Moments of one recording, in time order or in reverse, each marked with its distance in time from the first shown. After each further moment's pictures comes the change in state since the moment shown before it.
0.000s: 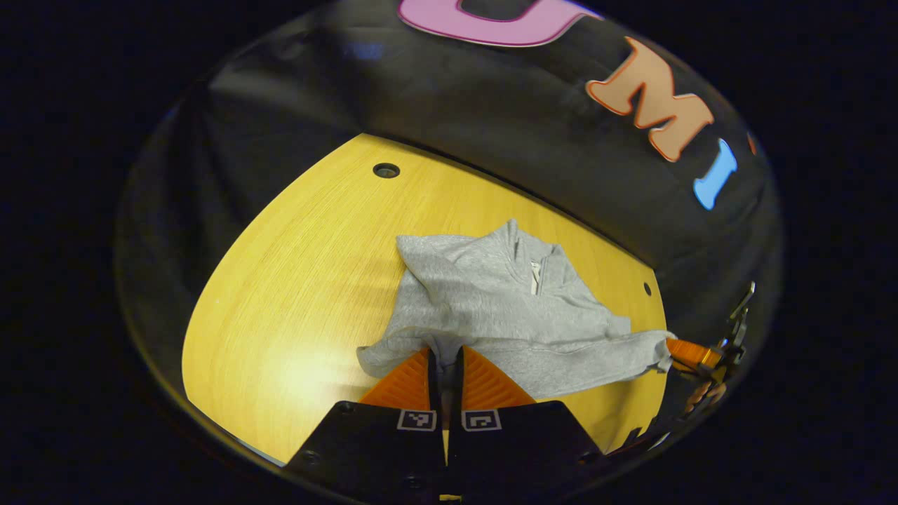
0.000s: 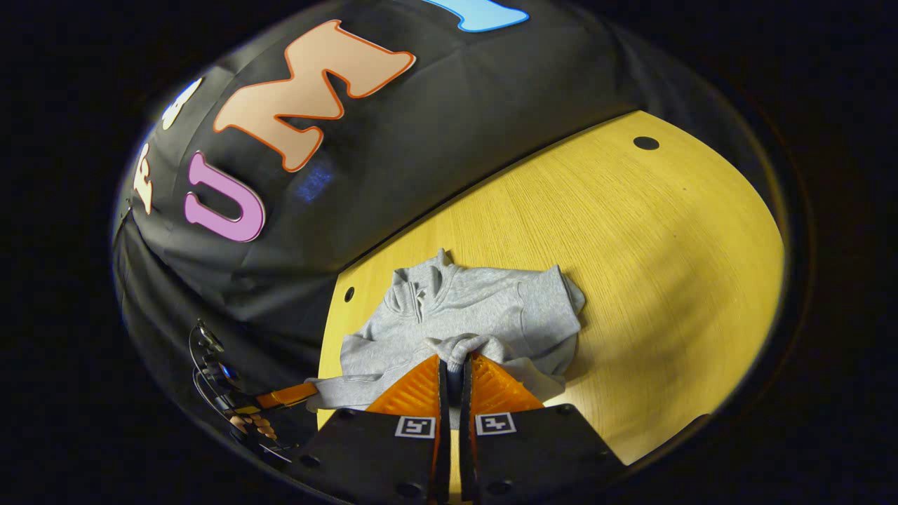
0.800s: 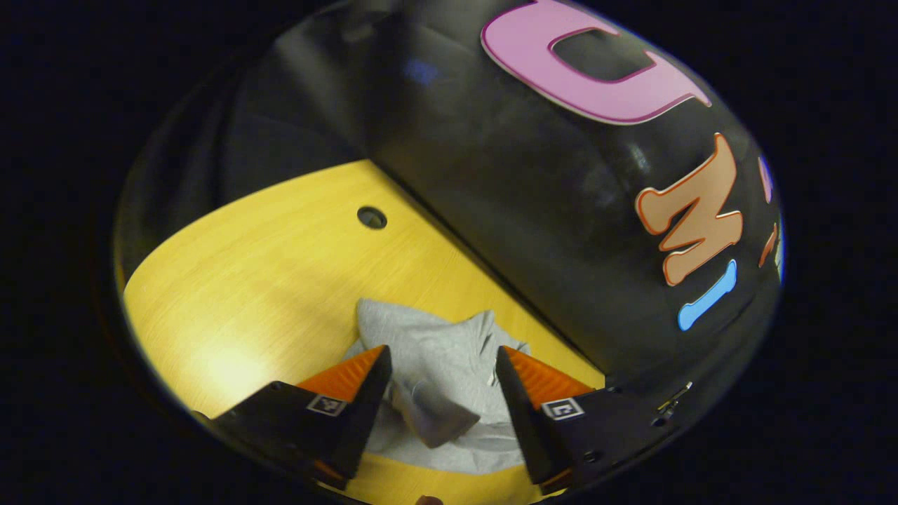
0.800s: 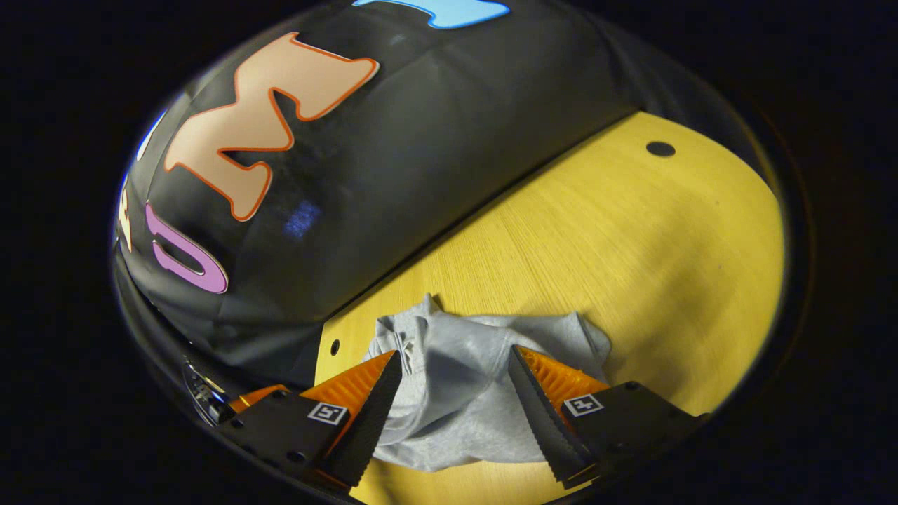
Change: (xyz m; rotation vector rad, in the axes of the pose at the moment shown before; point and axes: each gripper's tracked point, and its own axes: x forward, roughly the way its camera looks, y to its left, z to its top) left arm 0.013 -0.015 0.105 -0.194 -0.357 -0.129; right arm 0.056 -0.003 0.056 0.026 -0.213 -0.018
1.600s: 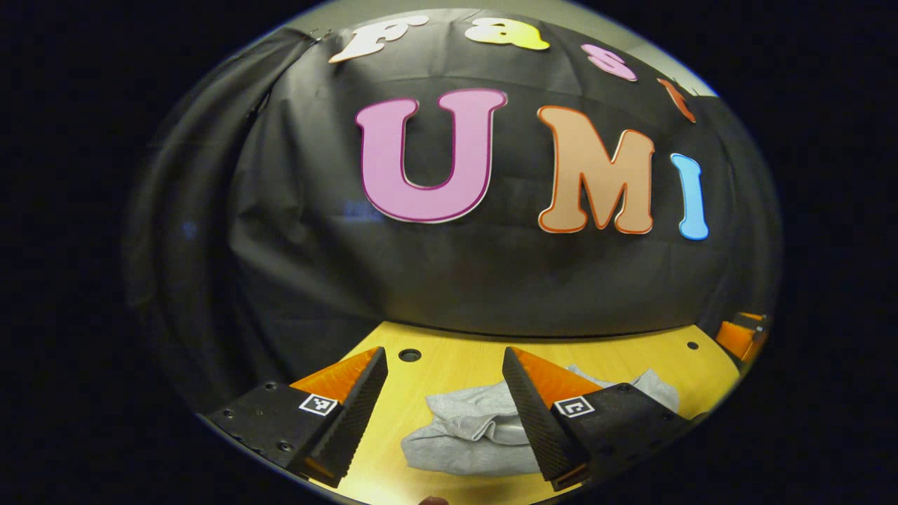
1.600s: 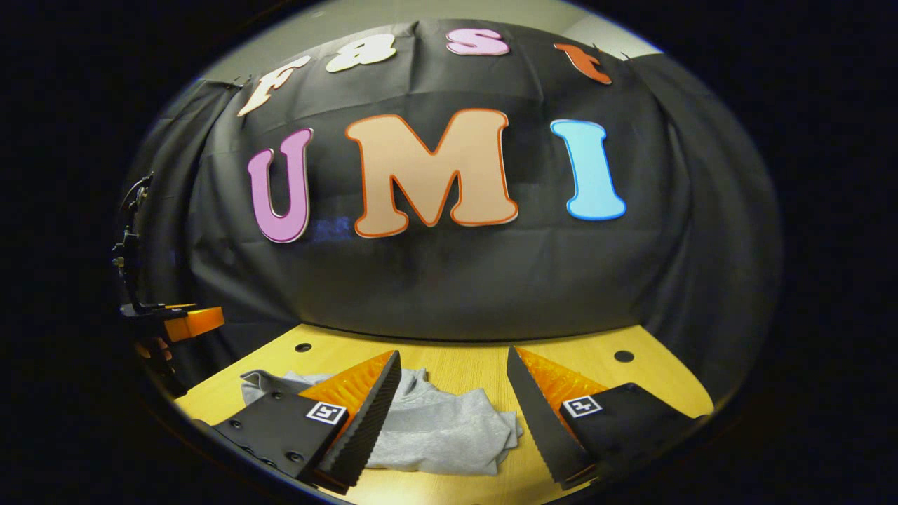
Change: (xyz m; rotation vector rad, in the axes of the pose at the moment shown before) left arm -0.125 -0.061 0.033 0.676 -0.443 0.111; right arm -0.159 0.079 0.039 -0.631 -0.527 0.009
